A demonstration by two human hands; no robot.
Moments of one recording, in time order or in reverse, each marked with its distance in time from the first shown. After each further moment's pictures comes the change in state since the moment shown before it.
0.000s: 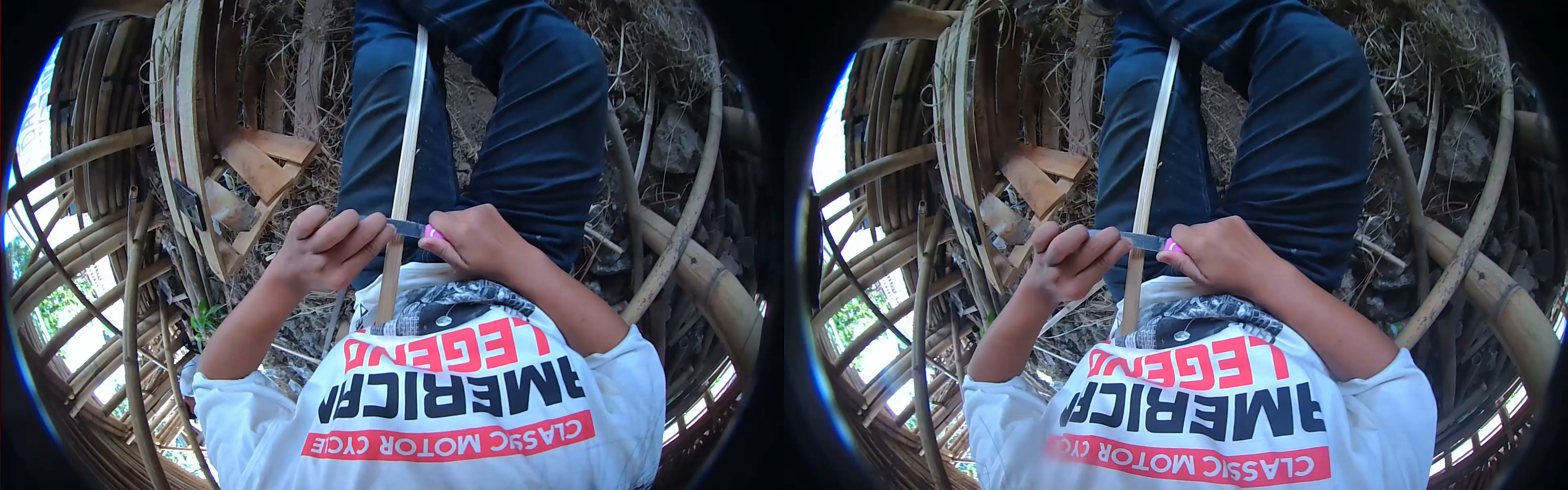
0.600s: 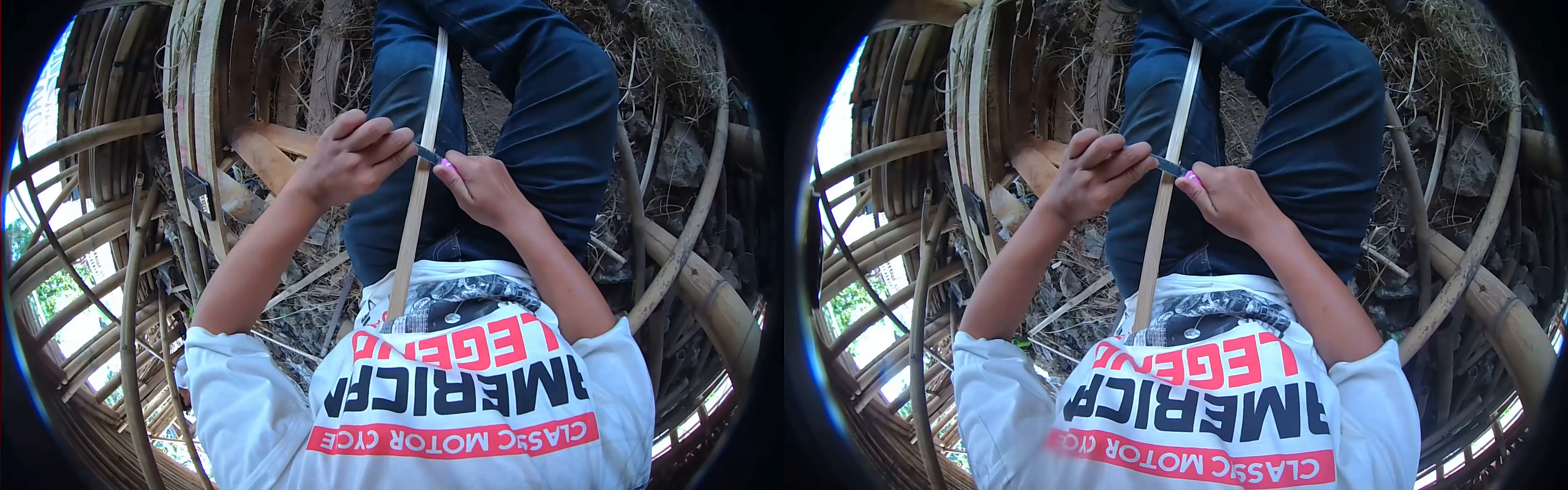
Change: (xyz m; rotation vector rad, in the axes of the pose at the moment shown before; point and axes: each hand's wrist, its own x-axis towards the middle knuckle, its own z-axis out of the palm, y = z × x) left_hand 0.026 -0.064 0.052 0.022 0.023 0.062; right_hand 0.046 0.037 -0.001 -0.008 0.204 0.103
